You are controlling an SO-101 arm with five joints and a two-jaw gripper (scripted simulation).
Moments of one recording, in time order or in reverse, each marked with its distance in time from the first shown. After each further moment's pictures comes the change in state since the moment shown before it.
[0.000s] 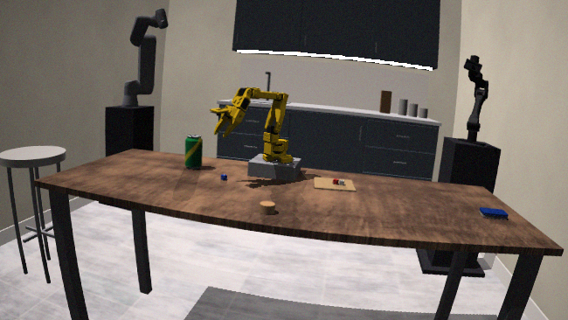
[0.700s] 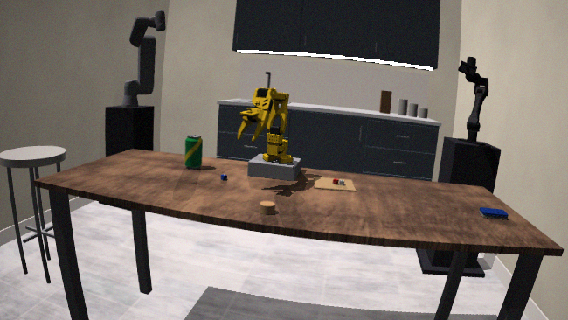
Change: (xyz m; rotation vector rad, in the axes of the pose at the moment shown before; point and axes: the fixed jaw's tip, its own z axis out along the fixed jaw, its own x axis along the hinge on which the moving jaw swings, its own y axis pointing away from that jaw) arm 0.009 0.110 -0.017 -0.220 -0.015 -0.310
